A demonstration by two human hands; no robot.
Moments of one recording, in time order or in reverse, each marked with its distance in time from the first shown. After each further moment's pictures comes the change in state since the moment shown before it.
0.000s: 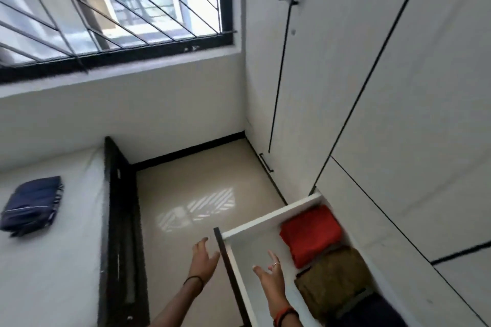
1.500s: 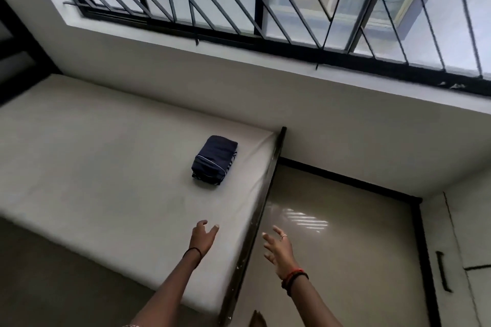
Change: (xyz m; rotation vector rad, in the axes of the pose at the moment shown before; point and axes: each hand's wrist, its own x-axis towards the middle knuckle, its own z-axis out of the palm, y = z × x) left_hand 0.098 -0.256 -0.423 -0.498 0.514 -0.545; right_hand -0.021 -0.153 0.515 -0.238 -0.625 0.078
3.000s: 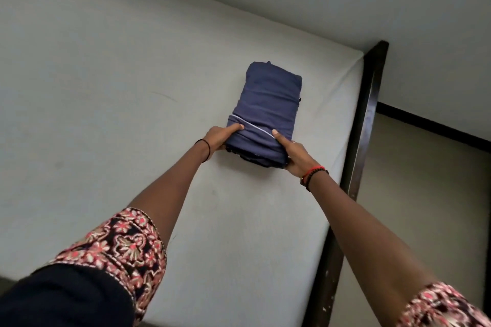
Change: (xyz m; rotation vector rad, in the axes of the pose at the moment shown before) left_hand 0.513 -0.001 -0.058 -0.217 -0.377 -0.160; right_hand 0.458 -0.020 0.255 -0.023 -0.060 0.131
